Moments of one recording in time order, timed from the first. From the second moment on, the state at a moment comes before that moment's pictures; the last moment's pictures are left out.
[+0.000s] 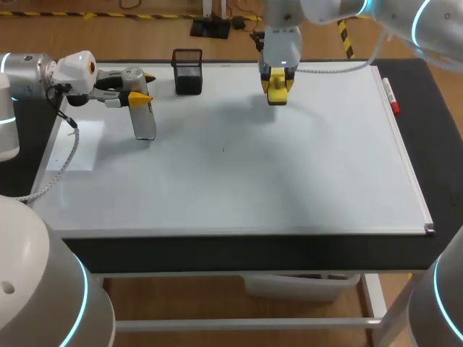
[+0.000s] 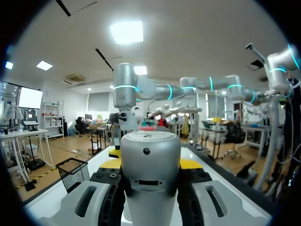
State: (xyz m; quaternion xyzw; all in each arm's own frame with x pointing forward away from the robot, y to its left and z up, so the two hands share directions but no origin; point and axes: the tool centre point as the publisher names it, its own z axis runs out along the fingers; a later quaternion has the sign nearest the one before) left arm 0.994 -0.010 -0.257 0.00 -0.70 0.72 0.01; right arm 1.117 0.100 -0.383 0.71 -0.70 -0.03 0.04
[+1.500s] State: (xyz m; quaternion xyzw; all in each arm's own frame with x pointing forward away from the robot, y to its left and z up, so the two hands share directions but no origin) left arm 0.994 -0.010 -0.257 0.00 -0.70 0.72 0.01; right arm 1.174 0.050 -0.407 0.68 -0.72 -0.04 0.09
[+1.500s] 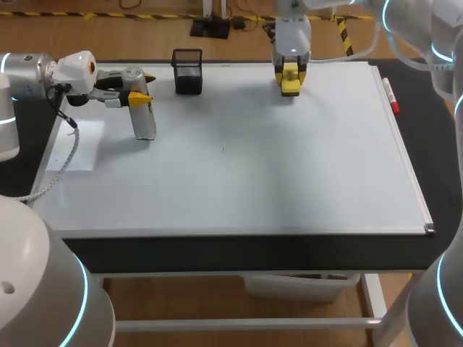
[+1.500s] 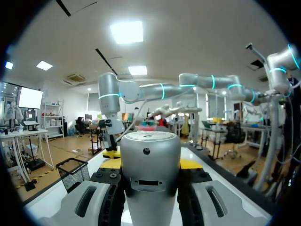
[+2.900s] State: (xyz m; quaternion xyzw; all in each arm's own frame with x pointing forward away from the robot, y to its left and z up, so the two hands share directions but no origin) left arm 0.994 -0.010 -0.257 0.00 -0.70 0.72 0.01; right arm 1.164 0.019 -0.419 0.68 -0.73 -0.03 0.07
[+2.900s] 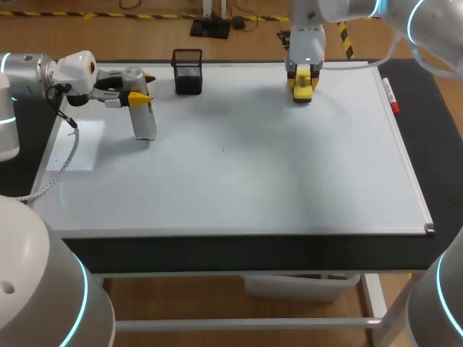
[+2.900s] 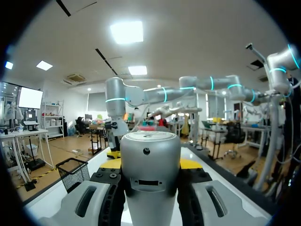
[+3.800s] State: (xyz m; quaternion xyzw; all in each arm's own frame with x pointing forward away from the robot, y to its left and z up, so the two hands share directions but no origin) left arm 0.994 -0.010 -0.257 0.00 -0.70 0.72 0.01; right arm 1.171 0.024 -0.425 0.69 -0.72 -0.04 0.07
